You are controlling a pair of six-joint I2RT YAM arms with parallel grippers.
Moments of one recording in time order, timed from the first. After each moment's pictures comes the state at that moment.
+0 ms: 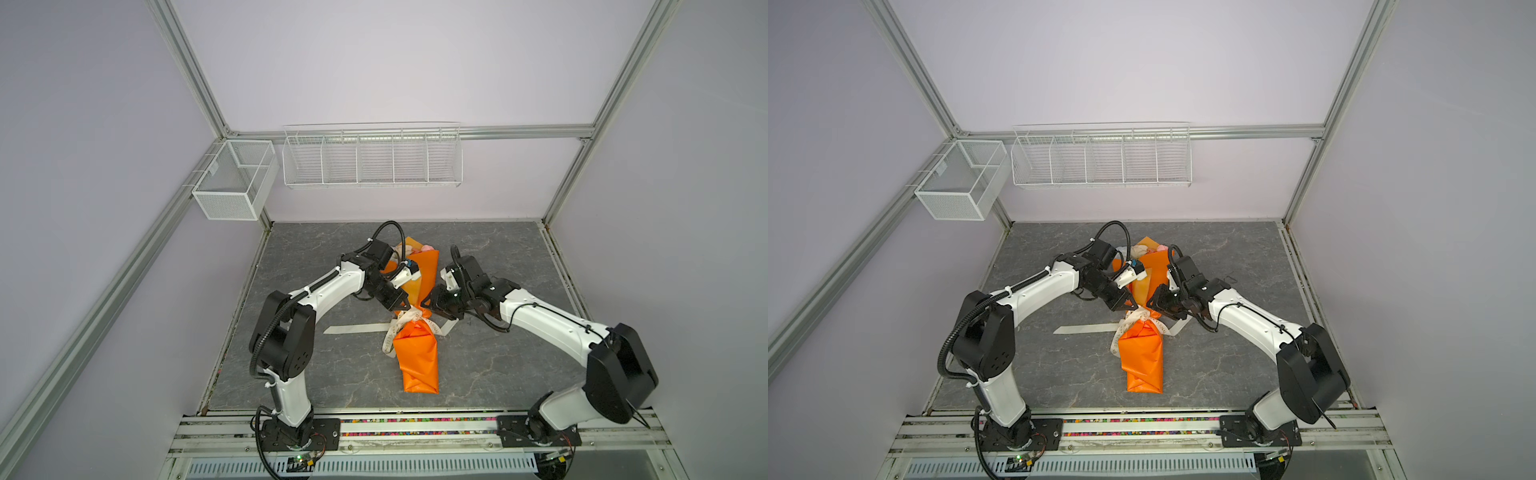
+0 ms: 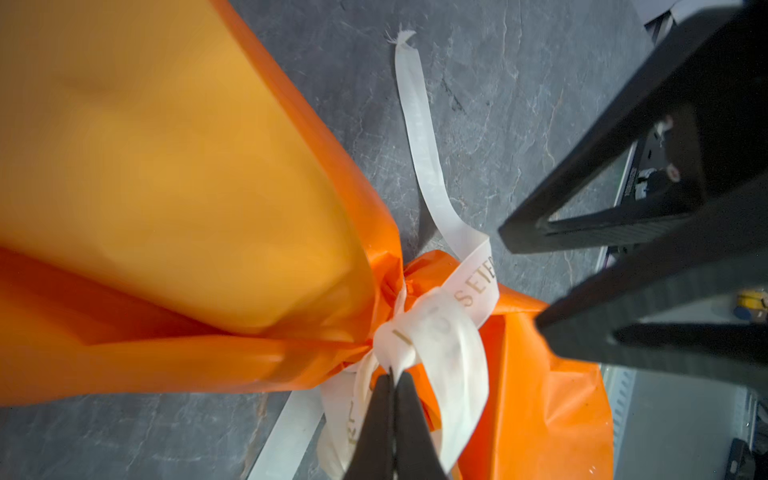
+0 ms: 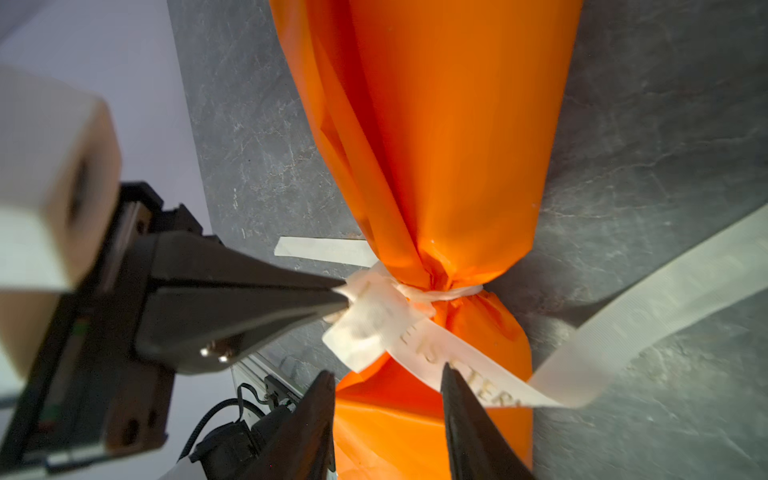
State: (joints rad) left arm -0.57 1.83 1.39 -0.78 0.63 0.27; right arm 0.65 1.48 1.06 -0.51 -0.30 0.90
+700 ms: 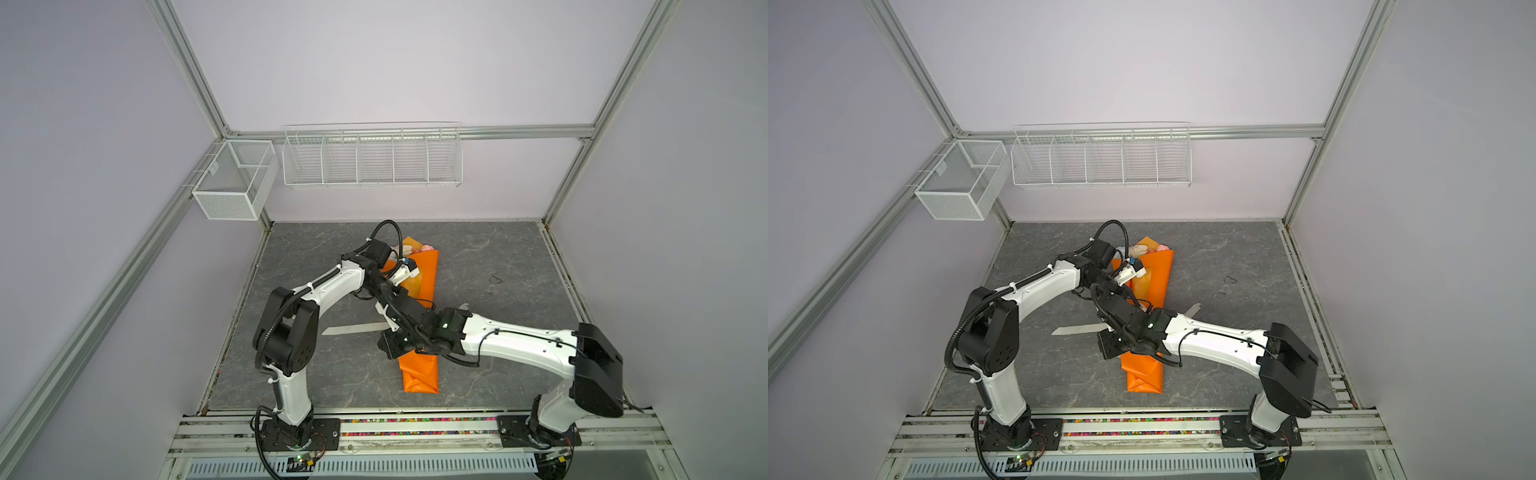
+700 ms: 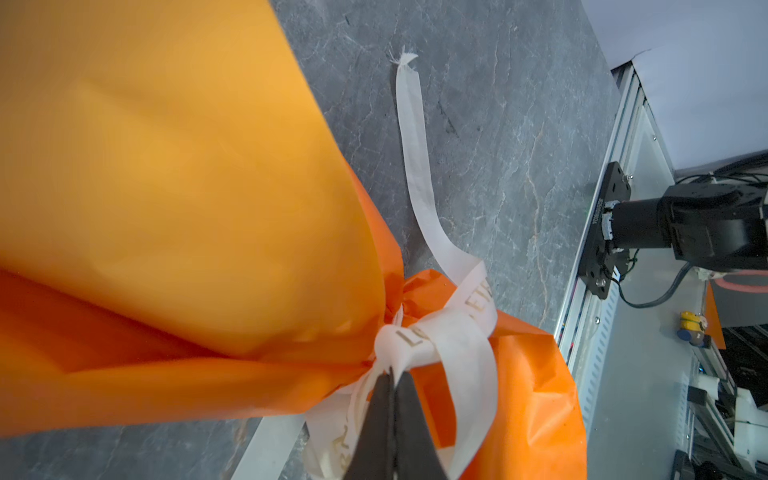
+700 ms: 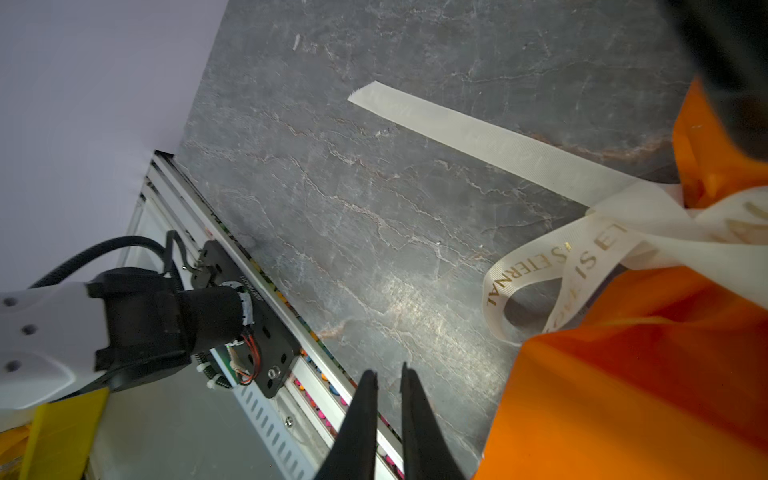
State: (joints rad) left arm -0.56 1.86 1.38 -0.74 0.69 0.20; right arm 1.14 1.67 1.25 -0.50 -0.10 0.65
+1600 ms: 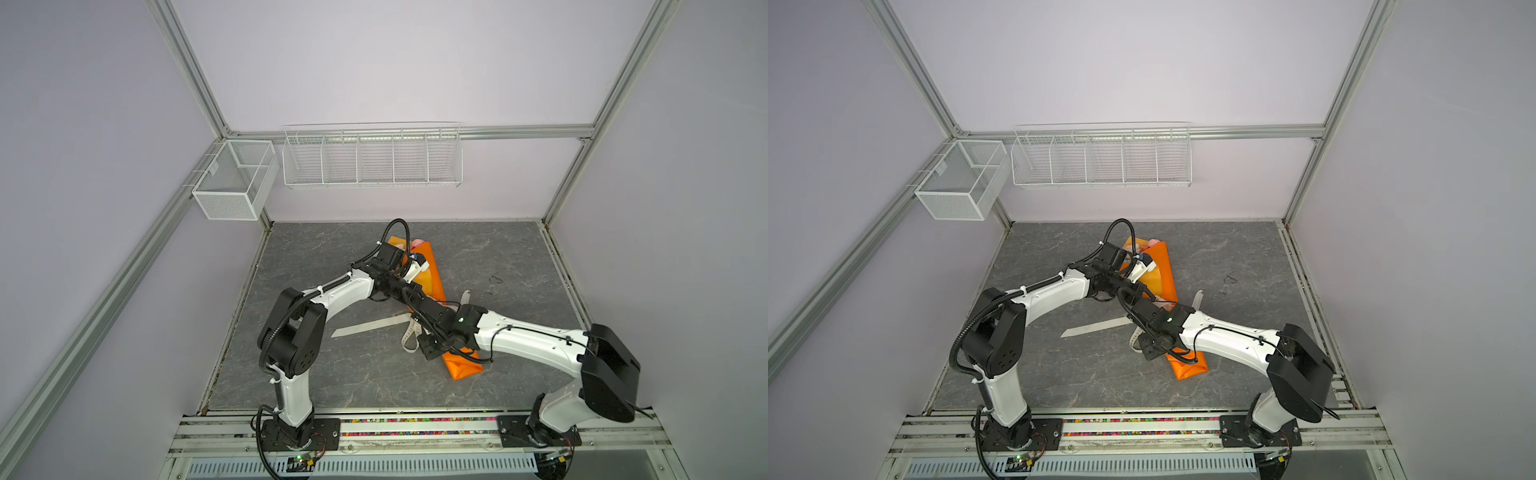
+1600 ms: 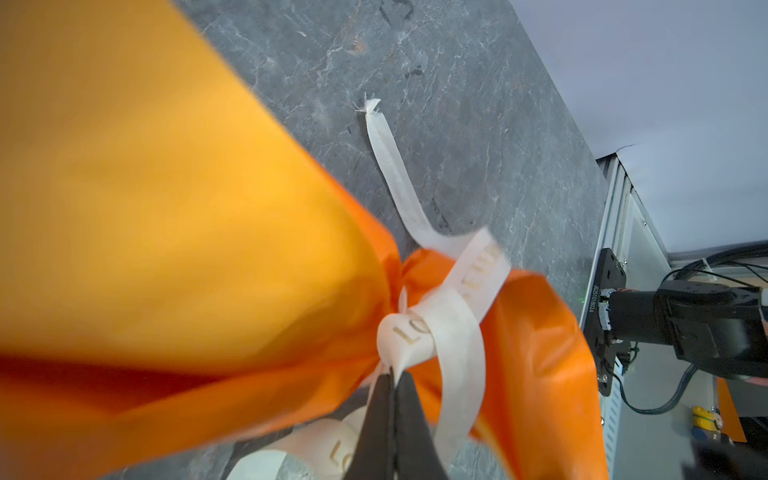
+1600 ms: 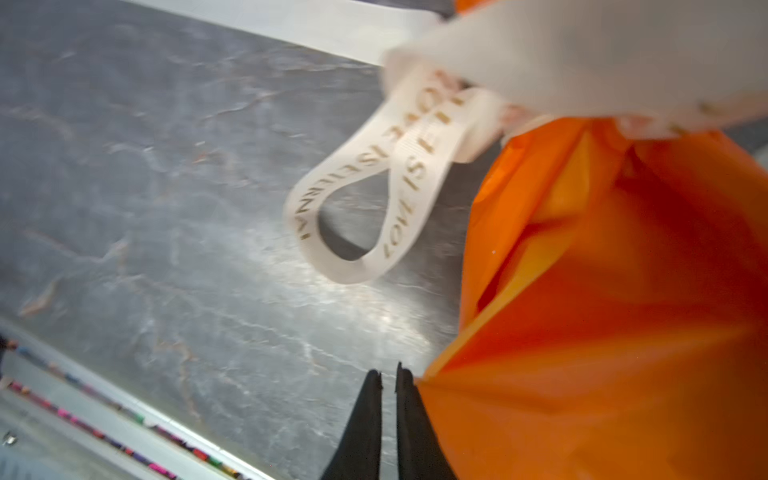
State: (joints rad) left arm -0.63 1.87 1.33 -0.41 0.64 -0.06; right arm 0.97 1.54 1.06 -0.77 0.10 0.54
